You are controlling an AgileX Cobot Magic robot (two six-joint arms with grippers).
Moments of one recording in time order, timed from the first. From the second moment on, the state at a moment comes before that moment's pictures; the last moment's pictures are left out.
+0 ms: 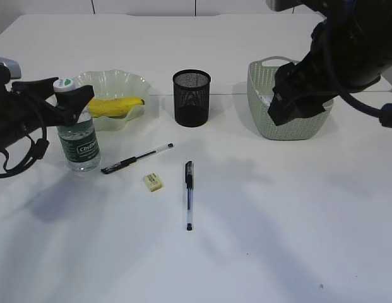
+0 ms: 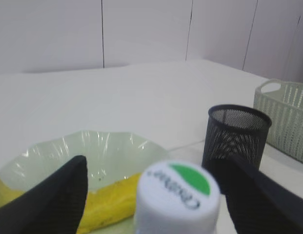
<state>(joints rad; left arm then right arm) -0.01 2.02 -0.81 0.48 -1.15 -0.29 0.47 1.47 -1.31 -0.06 0.99 -0.05</state>
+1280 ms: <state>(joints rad) -0.05 1.25 -0.80 0.46 0.09 -0.53 0.47 1.47 -1.31 -0.06 0.99 -0.05</state>
